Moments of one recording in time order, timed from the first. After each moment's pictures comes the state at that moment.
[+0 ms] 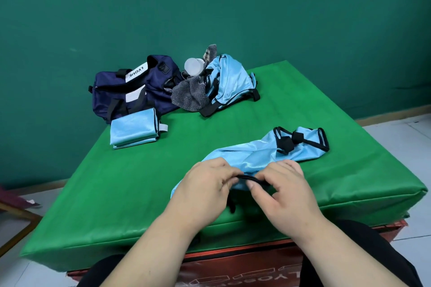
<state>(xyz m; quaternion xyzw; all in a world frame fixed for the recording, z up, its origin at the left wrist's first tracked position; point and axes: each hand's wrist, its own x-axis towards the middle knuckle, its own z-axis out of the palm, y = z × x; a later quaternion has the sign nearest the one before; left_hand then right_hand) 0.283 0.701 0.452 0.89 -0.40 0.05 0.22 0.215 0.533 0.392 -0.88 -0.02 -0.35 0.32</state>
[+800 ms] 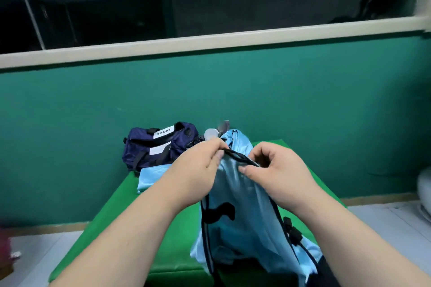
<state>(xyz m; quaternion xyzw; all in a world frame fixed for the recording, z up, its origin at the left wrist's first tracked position) 0.229 0.771 0.644 0.86 -0.38 0.14 0.31 0.161 0.593 0.622 -0.85 -0.01 -0.30 0.44</state>
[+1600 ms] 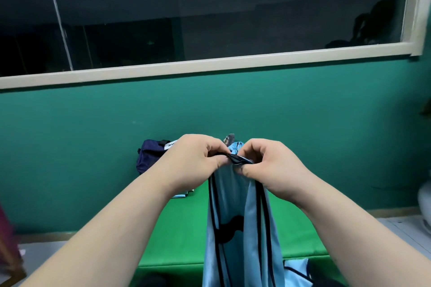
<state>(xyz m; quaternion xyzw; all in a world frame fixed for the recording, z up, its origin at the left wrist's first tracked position) 0.159 0.814 0.704 0.85 -0.39 0.15 0.33 0.108 0.629 0.672 -0.84 -0.09 -0.24 0.47</state>
